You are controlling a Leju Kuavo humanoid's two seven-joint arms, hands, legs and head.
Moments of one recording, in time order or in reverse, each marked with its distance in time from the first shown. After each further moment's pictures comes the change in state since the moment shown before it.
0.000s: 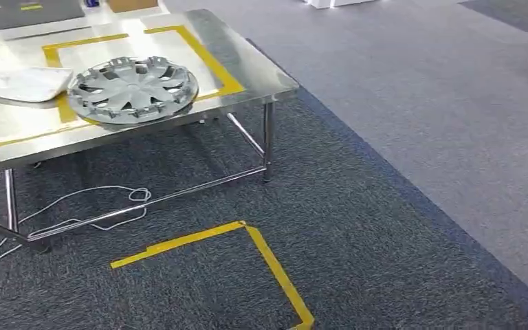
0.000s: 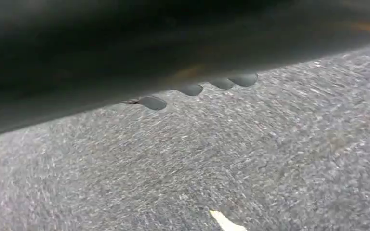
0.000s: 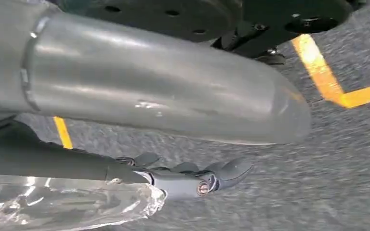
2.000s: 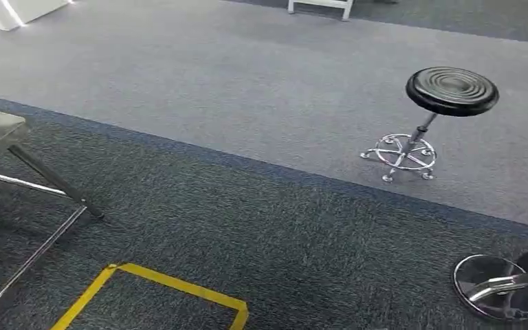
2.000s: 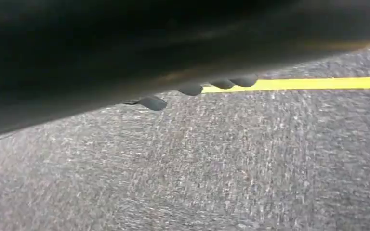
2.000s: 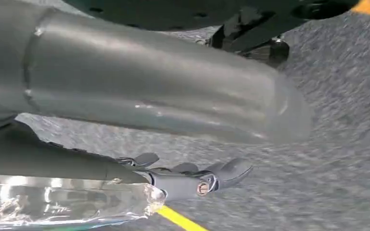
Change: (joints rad) left arm -0.050 -0.030 0.054 0.131 -0.021 -0.001 -0.064; right arm -0.037 0.008 -0.108 0.041 0.116 -0.016 -0.040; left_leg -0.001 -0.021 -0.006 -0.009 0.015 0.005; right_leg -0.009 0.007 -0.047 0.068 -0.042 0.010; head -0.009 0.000
